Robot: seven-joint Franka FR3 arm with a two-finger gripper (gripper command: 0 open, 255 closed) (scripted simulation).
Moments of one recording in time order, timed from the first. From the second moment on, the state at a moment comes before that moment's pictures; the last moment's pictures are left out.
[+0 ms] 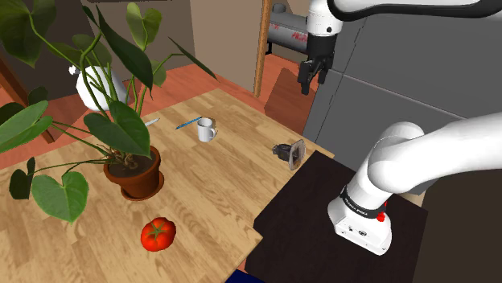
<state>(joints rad) 0.00 -0.77 -0.03 -2.42 -0.12 1.56 0.08</state>
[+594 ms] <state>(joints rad) -0.02 -0.68 -0.10 -2.58 -0.14 1.80 0.05</state>
